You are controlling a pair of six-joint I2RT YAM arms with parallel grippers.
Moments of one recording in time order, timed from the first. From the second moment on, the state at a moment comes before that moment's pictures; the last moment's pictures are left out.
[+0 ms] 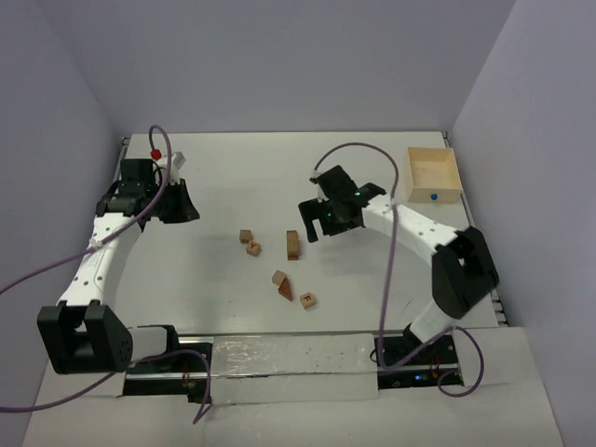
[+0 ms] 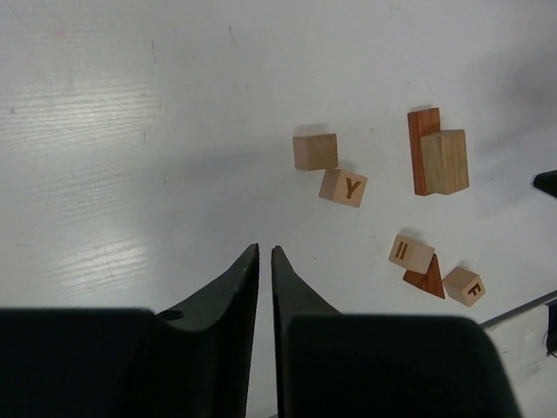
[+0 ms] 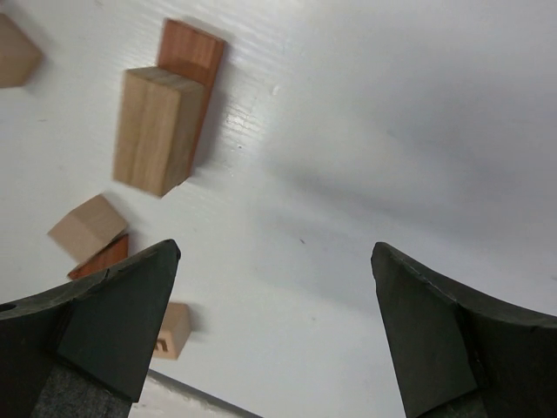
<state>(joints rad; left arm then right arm) -0.02 1.30 1.11 -0.71 0.37 -0.08 0.59 1.66 1.21 -0.66 -0.04 0.25</state>
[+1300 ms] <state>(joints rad) -0.02 0.93 0.99 -0.78 0.41 0.09 0.47 0.94 0.81 -0.58 0.29 -0.29</state>
